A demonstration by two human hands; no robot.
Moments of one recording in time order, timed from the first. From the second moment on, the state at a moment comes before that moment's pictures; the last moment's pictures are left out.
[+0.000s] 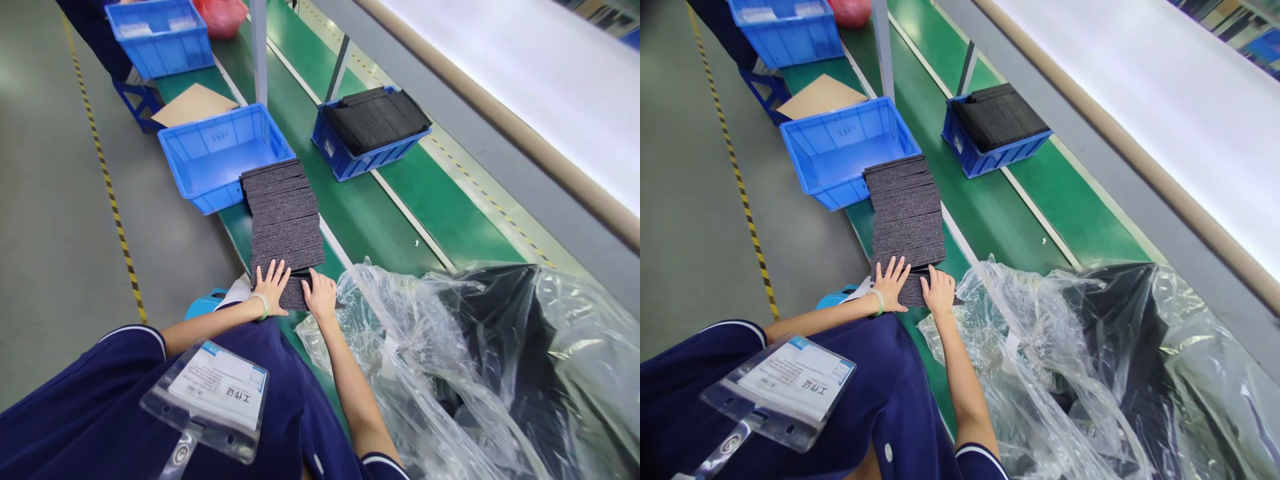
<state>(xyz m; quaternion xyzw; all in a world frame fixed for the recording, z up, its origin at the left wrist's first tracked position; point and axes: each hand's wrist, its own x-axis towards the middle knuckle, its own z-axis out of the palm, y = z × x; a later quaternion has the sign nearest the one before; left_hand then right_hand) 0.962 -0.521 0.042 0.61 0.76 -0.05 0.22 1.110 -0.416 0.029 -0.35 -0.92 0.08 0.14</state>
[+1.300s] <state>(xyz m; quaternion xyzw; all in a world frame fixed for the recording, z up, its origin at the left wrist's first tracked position) 0.965 -0.525 0.036 0.61 0.76 -0.04 0.22 1.086 -0.403 0.025 -0.31 -0.94 0.07 0.16</state>
